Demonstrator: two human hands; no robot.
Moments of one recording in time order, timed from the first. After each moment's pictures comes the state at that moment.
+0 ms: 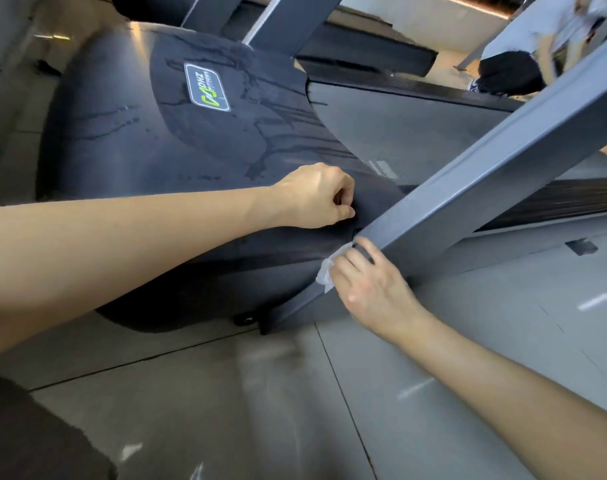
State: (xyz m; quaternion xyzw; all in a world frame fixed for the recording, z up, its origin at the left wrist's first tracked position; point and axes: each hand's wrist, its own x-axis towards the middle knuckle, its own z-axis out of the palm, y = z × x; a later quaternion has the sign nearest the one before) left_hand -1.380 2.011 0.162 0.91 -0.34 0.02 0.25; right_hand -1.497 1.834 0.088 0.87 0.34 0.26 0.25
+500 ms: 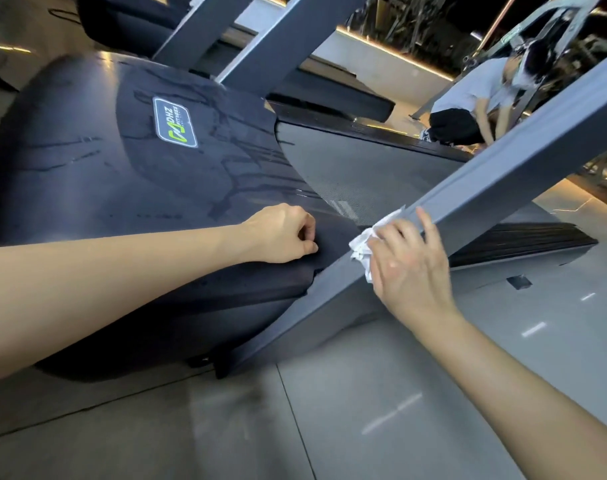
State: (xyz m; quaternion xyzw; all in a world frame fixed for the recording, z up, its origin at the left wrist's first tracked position) left_hand -1.368 2.005 0.159 0.91 -0.30 -0.02 0.29; right_hand -1.473 1.776 0.183 0.89 0.18 0.34 0.24
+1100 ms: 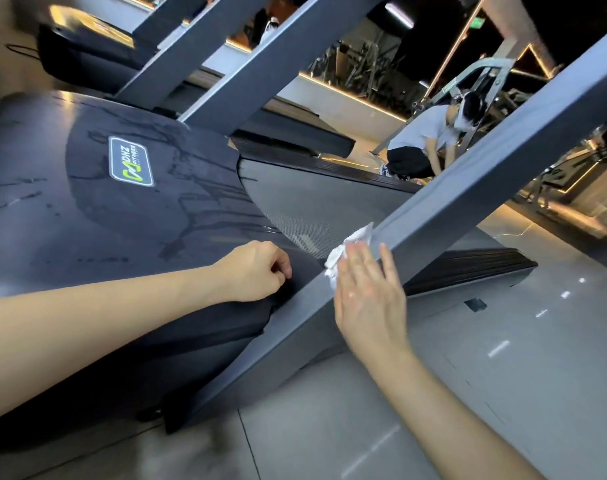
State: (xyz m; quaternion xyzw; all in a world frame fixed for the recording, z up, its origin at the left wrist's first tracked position) left_hand -1.376 1.981 0.173 0.89 -0.30 -0.03 0.34; right_hand -1.473 1.771 0.182 0.90 0.09 0.35 0.25
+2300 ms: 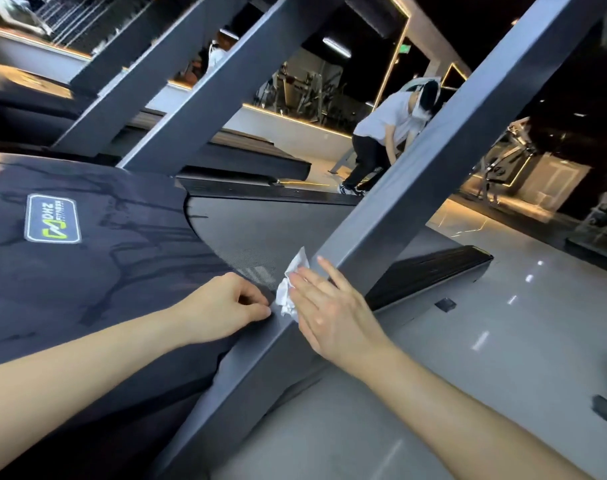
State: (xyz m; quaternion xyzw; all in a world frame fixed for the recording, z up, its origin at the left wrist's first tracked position) left_hand -1.384 1.948 0.206 0.86 -0.31 -0.08 0.40; right_hand -1.465 1.731 0.219 0.88 0.24 0.31 0.26
